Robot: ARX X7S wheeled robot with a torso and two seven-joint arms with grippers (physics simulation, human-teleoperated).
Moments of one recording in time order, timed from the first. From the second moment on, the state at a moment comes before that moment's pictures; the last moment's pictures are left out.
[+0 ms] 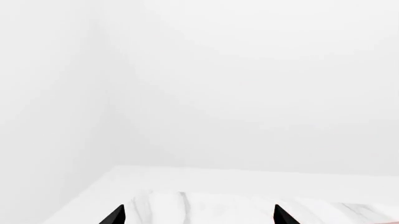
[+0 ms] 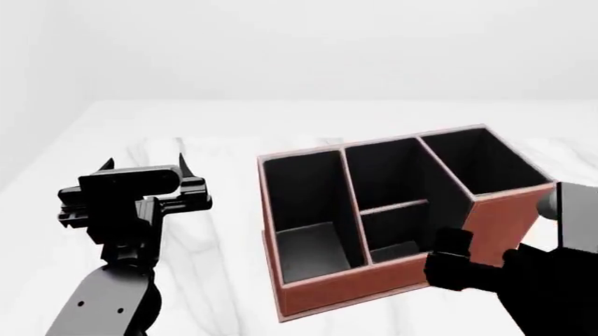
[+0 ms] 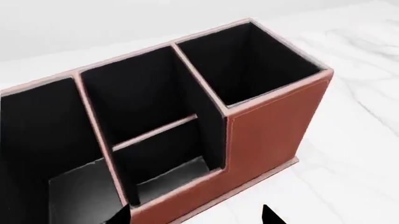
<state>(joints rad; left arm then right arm) -0.36 -0.23 0.08 0.40 -0.19 -0.60 -0.32 0.58 1.07 -0.35 -0.81 2.02 0.53 1.48</state>
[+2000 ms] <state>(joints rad) -0.37 -0.25 0.11 0.34 -0.23 -0.57 -0.36 -0.53 1.06 0.22 -1.04 2.04 0.12 1.56</state>
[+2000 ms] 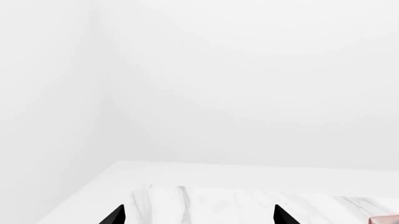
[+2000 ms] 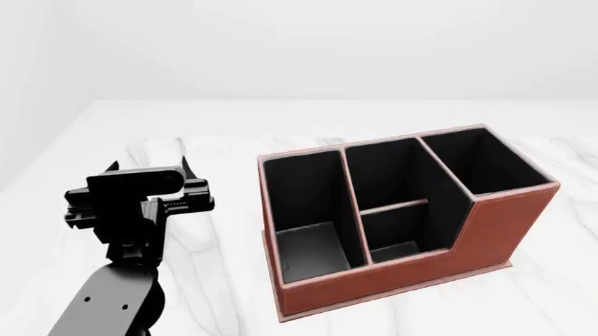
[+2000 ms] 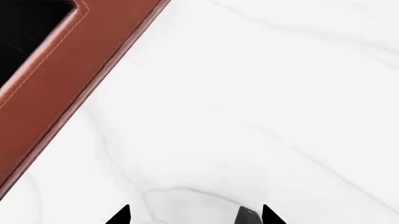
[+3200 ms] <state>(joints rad) -0.38 -0.26 0.11 0.31 -0.25 -0.55 -0.37 -0.76 0.80 0.26 -0.96 1.93 0.22 1.44</state>
